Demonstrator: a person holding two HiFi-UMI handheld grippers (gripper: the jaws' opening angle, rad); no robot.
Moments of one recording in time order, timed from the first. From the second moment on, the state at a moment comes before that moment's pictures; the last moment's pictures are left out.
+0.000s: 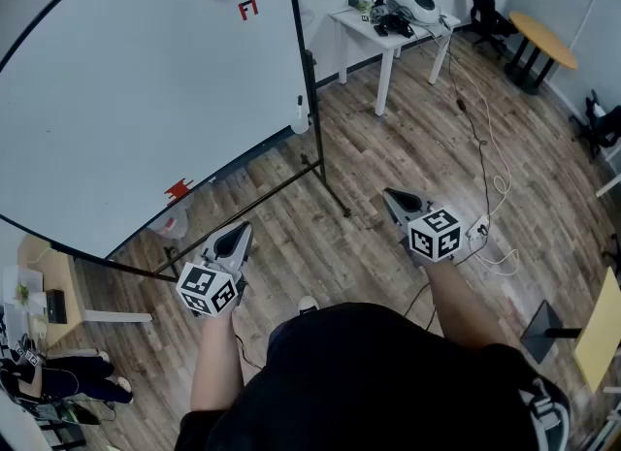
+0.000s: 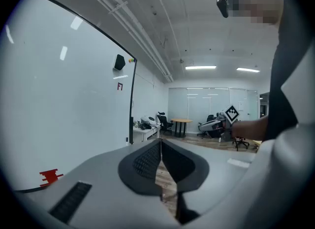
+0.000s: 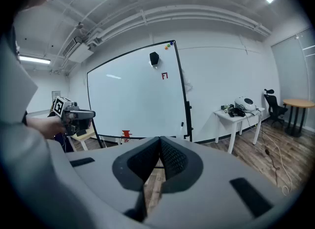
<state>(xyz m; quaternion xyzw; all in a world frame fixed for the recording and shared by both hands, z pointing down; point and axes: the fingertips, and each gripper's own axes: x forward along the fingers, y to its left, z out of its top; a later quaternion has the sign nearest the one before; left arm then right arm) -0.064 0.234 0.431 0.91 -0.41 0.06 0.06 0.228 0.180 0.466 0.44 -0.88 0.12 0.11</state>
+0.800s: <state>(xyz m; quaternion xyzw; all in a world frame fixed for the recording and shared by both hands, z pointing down) -0.042 0.207 0.425 0.92 -0.39 0.07 0.05 0.236 0.145 0.474 0.45 -0.88 0.14 0.11</state>
